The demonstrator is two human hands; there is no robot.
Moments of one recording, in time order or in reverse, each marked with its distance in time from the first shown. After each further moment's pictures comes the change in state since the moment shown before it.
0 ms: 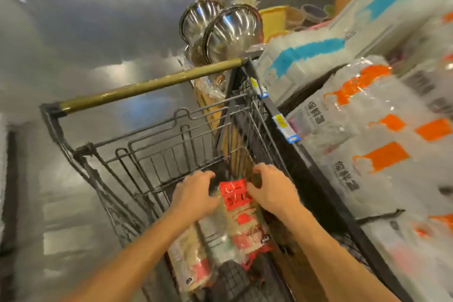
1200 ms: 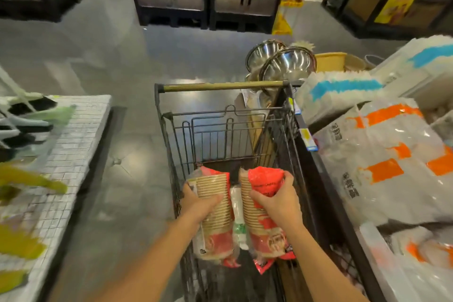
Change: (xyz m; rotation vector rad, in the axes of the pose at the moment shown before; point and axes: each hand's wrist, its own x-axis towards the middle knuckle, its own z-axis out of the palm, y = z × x) left_hand -0.143 -0.014 0.070 -1.191 0.422 -0.621; right_hand -0.115 0.016 -0.001 0.523 0.056 -0.051
